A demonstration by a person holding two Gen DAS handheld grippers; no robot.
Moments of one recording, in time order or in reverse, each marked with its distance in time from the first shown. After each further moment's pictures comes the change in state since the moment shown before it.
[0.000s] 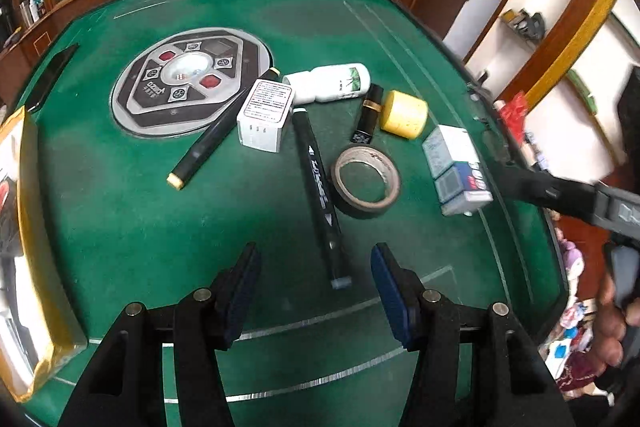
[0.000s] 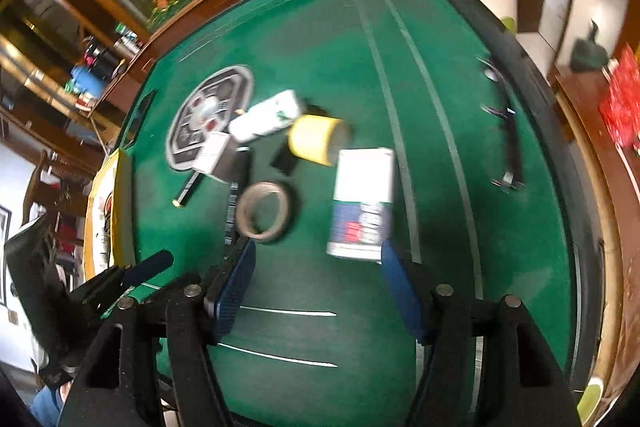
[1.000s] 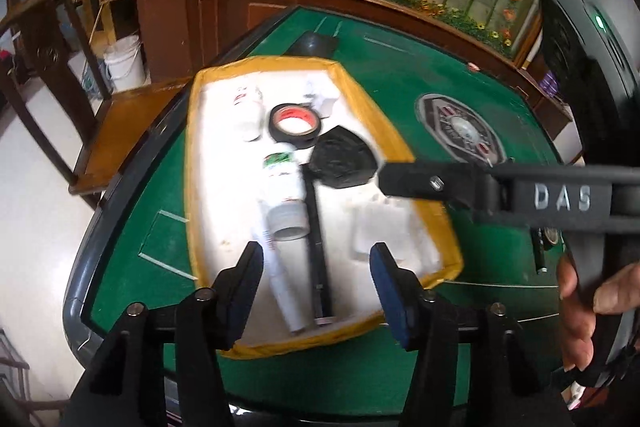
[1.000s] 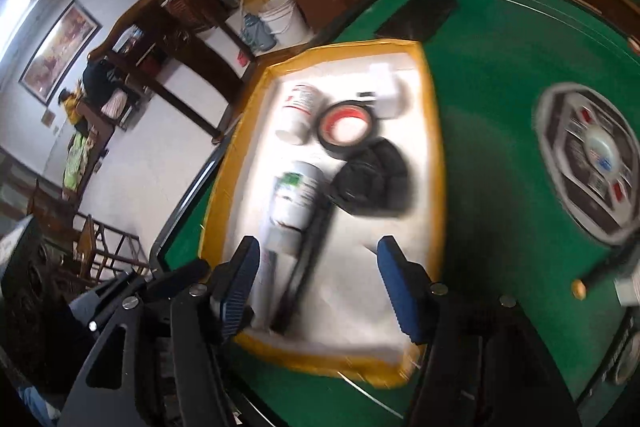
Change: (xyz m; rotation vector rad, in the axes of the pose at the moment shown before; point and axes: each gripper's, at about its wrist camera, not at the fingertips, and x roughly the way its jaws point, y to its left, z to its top) left arm -0.135 0.247 -0.120 -0.377 -0.243 0.214; right arm 0.130 0.380 -0.049 -0.606 0.207 0.264
